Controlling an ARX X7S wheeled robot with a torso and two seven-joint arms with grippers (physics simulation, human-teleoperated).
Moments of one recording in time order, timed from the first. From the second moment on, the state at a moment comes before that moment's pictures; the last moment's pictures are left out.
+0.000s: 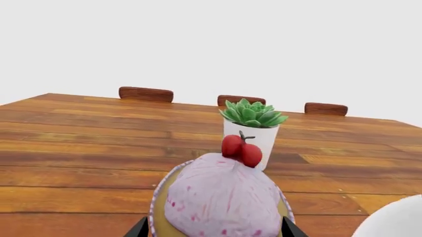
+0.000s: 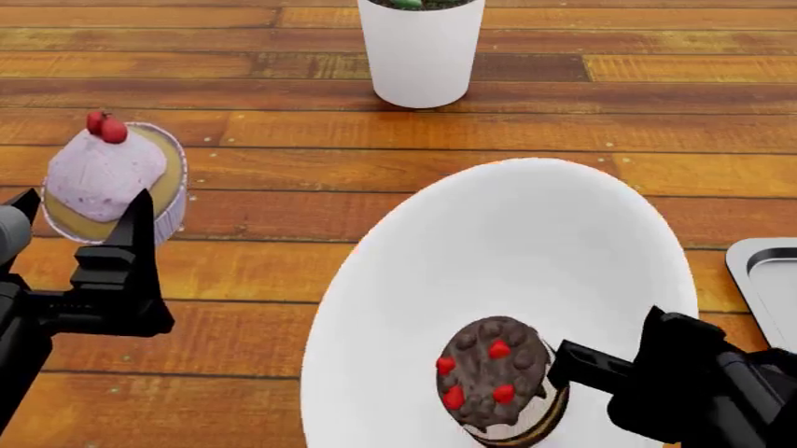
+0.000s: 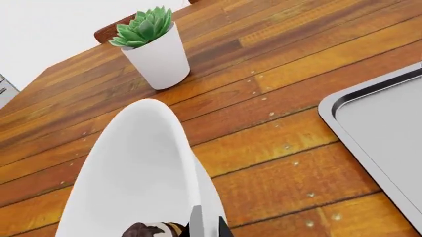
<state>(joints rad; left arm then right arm) -0.59 -0.49 0.19 0.66 -1.07 -0.82 -0.74 0.52 0.90 0.03 -0.63 2.05 0.71 1.21</state>
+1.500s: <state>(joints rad) -0.60 -0.51 0.23 0.61 -0.99 -0.77 -0.68 0.58 0.86 0.05 -0.63 1.99 0.65 1.15</state>
